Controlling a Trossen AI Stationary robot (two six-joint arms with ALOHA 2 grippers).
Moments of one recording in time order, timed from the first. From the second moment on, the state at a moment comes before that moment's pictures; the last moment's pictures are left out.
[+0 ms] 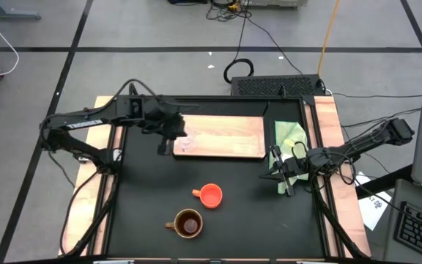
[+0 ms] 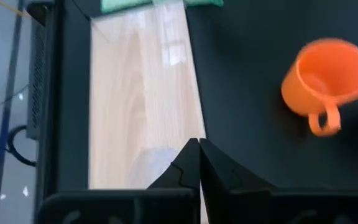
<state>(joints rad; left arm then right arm) 0.20 1.31 1.35 -0.91 0.10 0.38 0.32 0.73 0.16 0.56 0.06 0.01</state>
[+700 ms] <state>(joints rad) 0.18 0.67 0.63 -0.21 0.21 0.21 0.32 0.73 0.16 0.57 0.06 0.01</state>
